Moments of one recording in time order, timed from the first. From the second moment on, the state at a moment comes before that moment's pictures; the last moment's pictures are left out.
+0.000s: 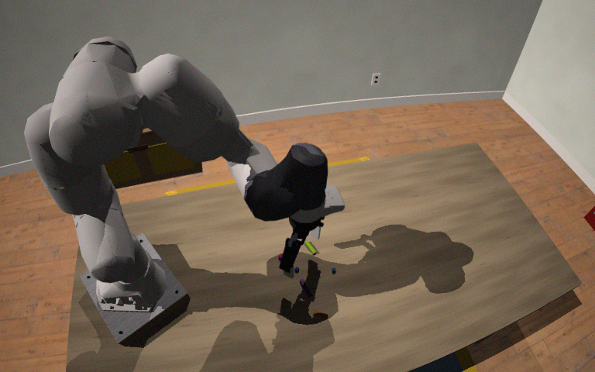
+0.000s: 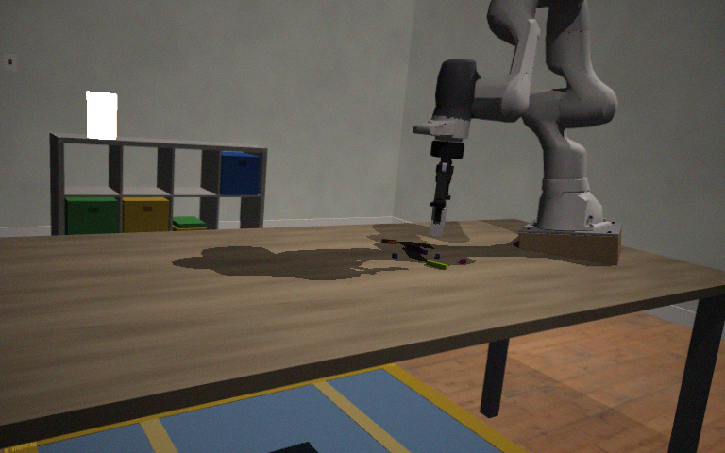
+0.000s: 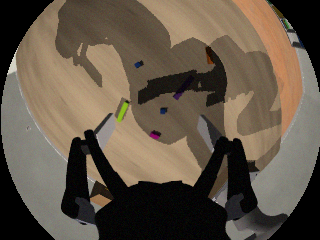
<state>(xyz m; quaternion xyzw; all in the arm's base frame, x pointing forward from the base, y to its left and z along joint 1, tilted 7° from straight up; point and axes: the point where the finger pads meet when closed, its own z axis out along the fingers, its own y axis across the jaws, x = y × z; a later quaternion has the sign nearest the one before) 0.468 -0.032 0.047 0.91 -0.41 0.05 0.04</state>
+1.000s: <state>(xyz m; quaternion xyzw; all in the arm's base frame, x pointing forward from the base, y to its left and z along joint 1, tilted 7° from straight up) 0.480 -0.051 0.051 0.86 -0.50 0.05 0.03</state>
